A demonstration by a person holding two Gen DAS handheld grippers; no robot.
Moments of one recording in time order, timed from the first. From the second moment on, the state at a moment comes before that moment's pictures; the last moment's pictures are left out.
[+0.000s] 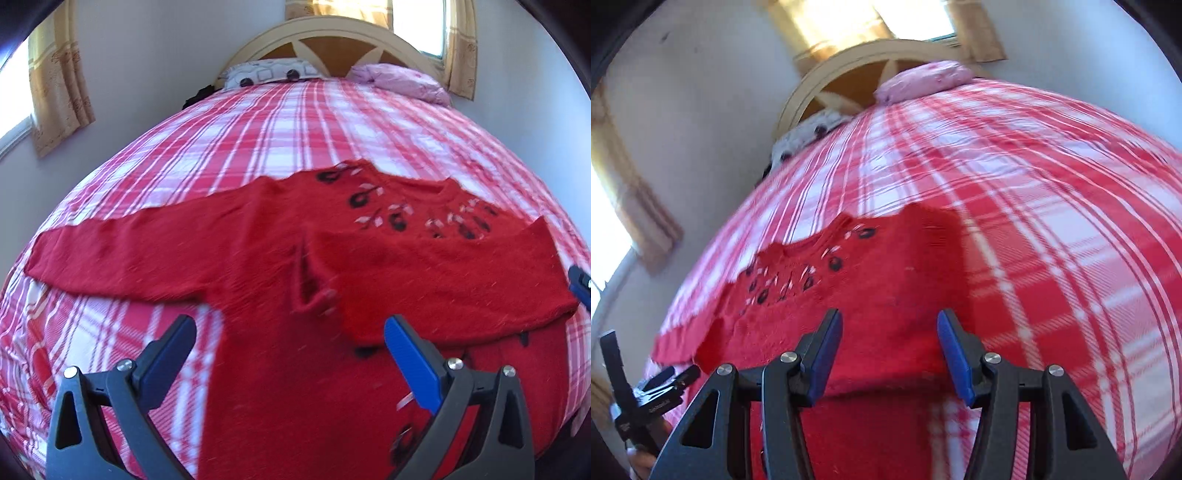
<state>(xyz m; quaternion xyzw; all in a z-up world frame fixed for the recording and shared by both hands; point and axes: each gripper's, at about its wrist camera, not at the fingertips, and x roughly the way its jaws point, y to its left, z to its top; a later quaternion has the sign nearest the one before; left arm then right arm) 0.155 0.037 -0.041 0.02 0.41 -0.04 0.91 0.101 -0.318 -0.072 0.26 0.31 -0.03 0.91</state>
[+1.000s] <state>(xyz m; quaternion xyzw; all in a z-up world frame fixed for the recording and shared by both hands) 0.191 0.073 -0.048 0.06 0.41 0.06 0.91 0.207 -0.318 -0.075 0.20 0.36 -0.04 0.91</state>
